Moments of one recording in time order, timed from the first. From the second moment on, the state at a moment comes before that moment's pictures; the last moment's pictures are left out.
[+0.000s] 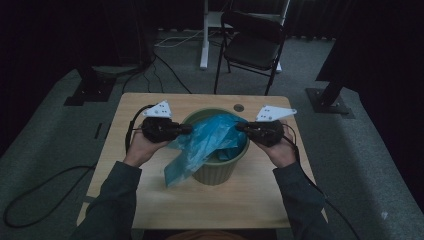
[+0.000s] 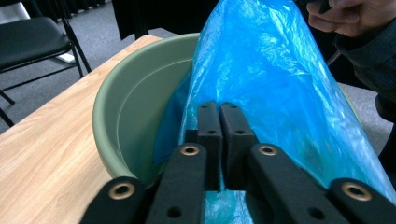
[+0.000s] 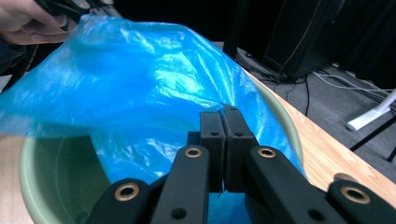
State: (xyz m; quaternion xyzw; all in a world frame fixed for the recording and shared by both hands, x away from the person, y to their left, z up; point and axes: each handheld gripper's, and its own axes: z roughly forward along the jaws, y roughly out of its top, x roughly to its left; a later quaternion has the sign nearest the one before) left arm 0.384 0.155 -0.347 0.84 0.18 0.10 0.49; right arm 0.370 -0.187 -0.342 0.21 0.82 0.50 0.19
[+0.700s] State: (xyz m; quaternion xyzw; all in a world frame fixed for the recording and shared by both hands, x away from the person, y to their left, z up) left arm 0.382 0.169 -0.338 0.83 0.21 0.14 0.50; right arm 0.369 -0.202 -0.340 0.21 0.82 0.50 0.17
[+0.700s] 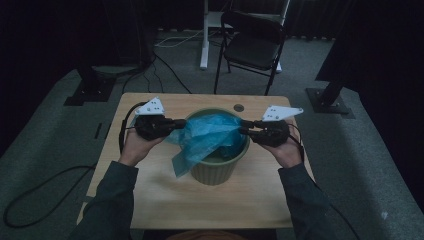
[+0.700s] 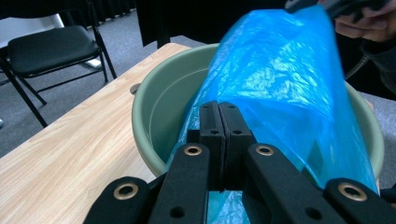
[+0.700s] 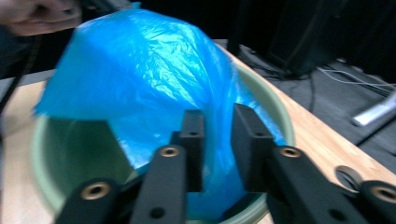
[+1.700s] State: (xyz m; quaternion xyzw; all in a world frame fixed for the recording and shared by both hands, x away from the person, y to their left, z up) left arm 0.390 0.164 -0.341 0.82 0.24 0.14 0.50; right arm 0.357 -0.202 -0.324 0.16 0.83 0.52 0.14
